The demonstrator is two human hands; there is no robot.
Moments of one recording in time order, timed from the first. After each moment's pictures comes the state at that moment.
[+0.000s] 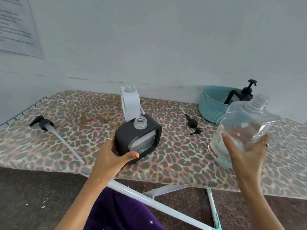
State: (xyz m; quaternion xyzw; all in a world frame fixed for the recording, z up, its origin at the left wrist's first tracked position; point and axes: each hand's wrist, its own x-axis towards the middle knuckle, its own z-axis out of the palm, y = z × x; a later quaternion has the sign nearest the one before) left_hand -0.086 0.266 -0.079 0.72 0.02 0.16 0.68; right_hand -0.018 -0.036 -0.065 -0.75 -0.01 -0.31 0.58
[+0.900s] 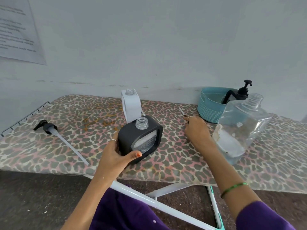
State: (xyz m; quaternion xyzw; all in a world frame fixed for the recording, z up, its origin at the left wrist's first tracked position) left_hand -0.087 0.268 -0.079 0.72 0.03 0.16 0.67; right_hand 0.079 0.047 -0.069 -0.98 -0.04 -0.07 0.19
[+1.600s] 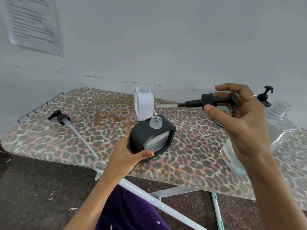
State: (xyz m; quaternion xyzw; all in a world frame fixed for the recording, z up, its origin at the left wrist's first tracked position) left_hand -0.085 0.270 -0.081 0.73 0.01 0.15 0.67; right_hand -0.041 0.042 0.046 -0.69 -0.24 -0.14 0.67
